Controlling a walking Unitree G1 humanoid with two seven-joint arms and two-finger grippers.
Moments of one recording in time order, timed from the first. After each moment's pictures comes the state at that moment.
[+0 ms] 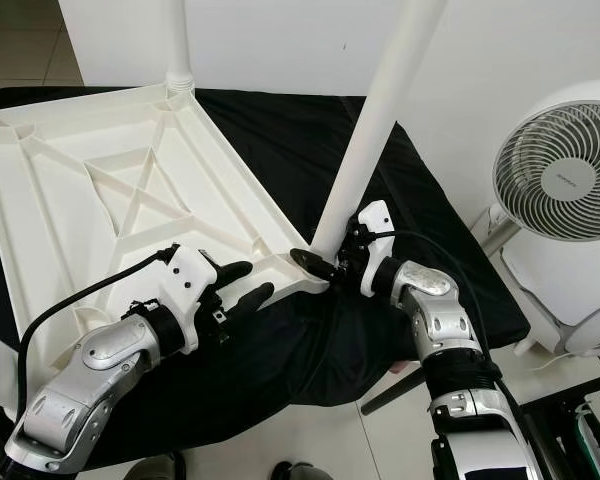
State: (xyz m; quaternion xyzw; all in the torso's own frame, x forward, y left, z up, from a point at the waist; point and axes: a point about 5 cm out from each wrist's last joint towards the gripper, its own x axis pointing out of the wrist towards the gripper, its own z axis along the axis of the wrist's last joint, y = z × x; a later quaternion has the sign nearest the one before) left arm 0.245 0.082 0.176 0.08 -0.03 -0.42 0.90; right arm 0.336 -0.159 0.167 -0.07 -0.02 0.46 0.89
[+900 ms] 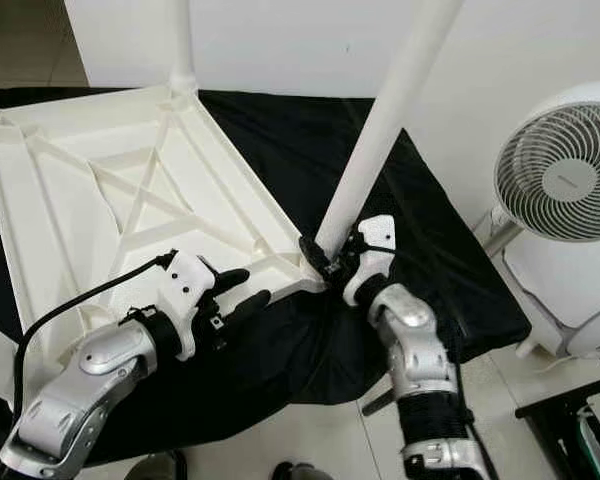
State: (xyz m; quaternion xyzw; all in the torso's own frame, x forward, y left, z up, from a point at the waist) left arm 0.240 0.084 0.173 0.07 -0.02 -0.42 0.90; right arm 0.315 -0.140 0.157 0.01 -0.06 0.23 0.97
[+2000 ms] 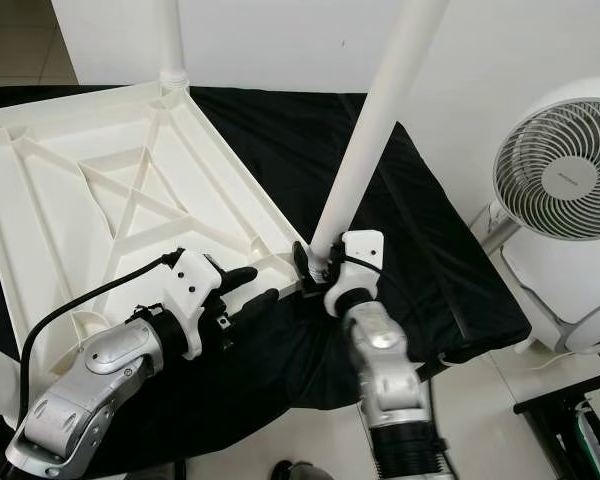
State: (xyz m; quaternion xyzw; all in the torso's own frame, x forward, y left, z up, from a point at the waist) left arm 0.241 0.077 0.175 0.07 -0.02 -0.43 0.90; right arm 0.303 -0.128 0.152 0.00 -0.05 0.17 0.98
